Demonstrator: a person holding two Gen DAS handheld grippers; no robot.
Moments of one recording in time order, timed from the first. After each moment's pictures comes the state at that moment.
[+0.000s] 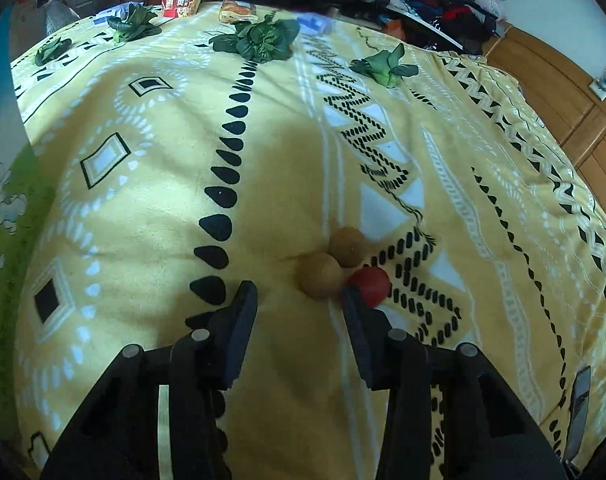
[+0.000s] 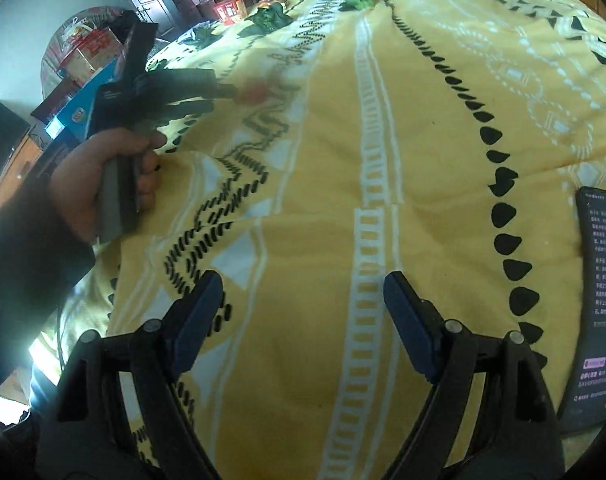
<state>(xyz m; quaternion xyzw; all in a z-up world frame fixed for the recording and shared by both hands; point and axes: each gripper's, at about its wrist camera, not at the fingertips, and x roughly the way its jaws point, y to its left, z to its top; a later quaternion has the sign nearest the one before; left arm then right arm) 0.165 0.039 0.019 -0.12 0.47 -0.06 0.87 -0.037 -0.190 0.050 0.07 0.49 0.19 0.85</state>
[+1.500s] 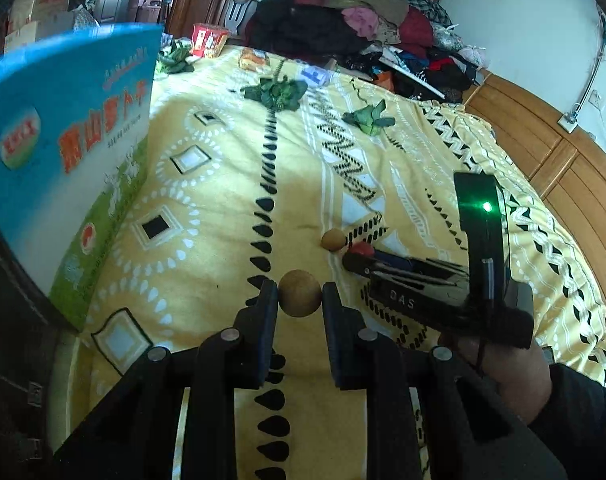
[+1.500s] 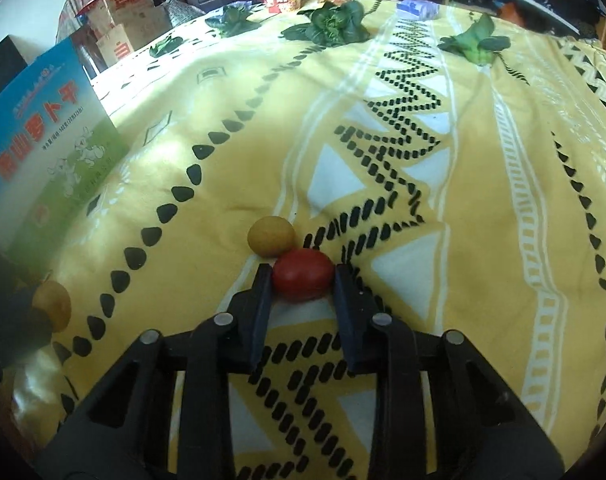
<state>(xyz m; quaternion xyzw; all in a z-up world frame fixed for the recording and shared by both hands) 0.043 0.081 0.077 -0.16 0.38 -0.07 0.91 0.149 -0.069 0.036 -0.04 0.46 0.23 0.86</state>
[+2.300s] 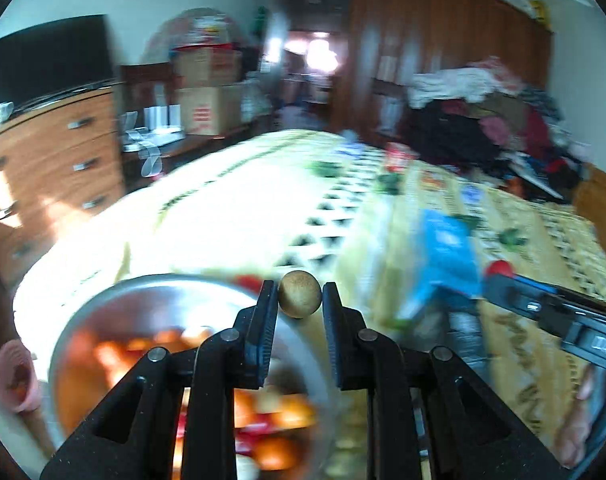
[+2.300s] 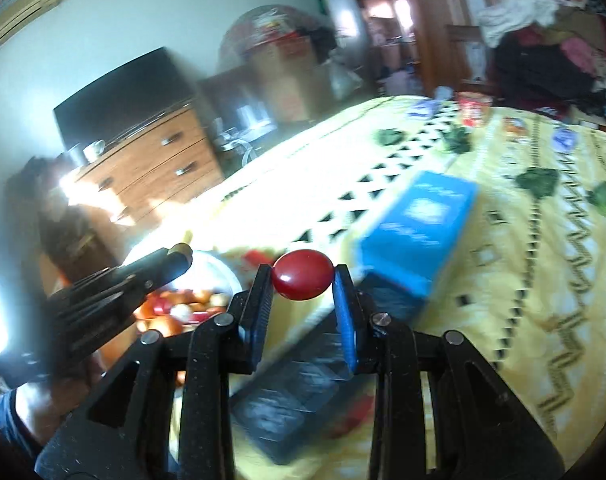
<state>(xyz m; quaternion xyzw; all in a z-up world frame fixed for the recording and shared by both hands) -0.202 0.347 0.227 -0.14 0.28 0.23 0.92 -0.063 0.163 0.239 -0.02 0.35 0.47 0.81</state>
